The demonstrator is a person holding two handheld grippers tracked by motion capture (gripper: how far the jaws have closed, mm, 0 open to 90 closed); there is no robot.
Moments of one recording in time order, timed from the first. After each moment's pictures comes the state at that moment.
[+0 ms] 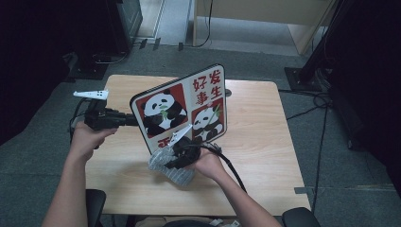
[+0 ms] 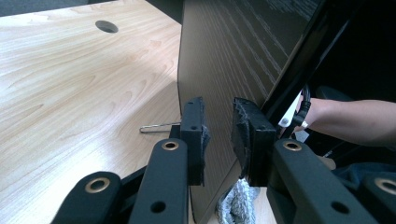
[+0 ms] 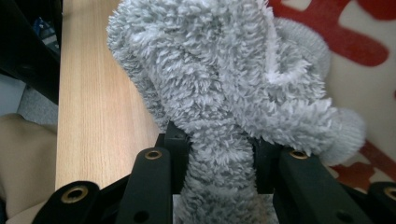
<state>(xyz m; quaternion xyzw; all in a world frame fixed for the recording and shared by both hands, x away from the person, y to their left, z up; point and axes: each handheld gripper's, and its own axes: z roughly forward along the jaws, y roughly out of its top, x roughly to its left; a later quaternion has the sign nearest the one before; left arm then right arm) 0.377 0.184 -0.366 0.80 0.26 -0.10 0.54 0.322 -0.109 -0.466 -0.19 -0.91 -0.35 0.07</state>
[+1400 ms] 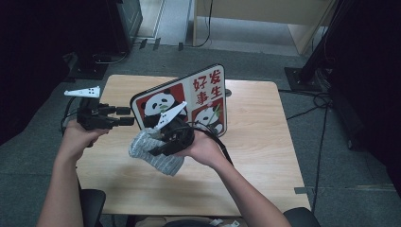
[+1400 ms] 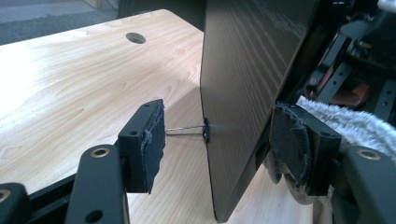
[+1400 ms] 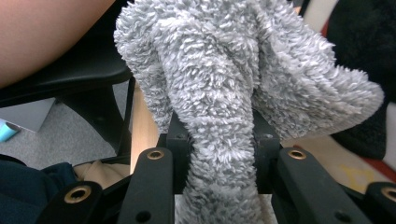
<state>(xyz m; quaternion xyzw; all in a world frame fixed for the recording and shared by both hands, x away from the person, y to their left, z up) 0.372 0.196 -0.353 0.80 0.28 -0.04 0.53 0.317 -0.089 -0.353 -0.13 -0.90 -0.41 0.06</state>
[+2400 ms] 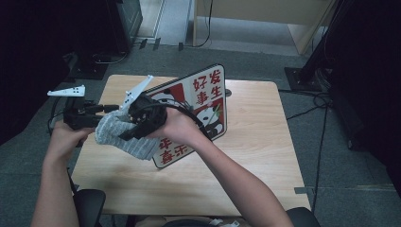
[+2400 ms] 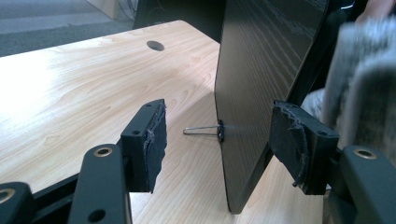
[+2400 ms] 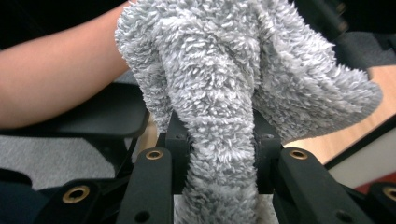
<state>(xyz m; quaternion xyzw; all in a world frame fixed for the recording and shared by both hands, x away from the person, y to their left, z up) 0.372 0.230 -0.353 0.78 0.30 -0.02 0.55 0.333 -0.027 -0.283 -0.06 -0.91 -0.41 0.05</state>
